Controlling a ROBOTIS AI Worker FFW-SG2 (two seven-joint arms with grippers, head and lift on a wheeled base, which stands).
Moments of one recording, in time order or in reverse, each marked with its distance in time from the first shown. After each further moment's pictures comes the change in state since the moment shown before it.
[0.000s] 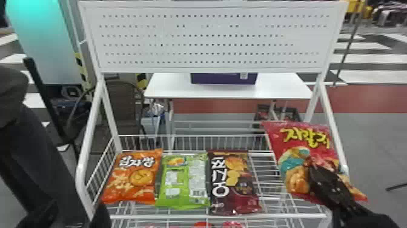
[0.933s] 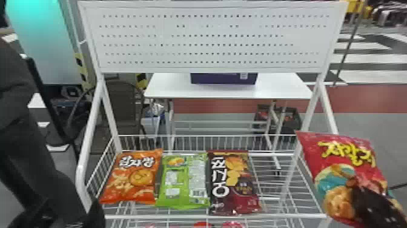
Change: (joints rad) left arm 0.007 0.012 0.022 -0.009 0.021 -0.004 0.003; right arm 0.280 -0.034 -0.161 -0.047 -0.060 -0.192 0.003
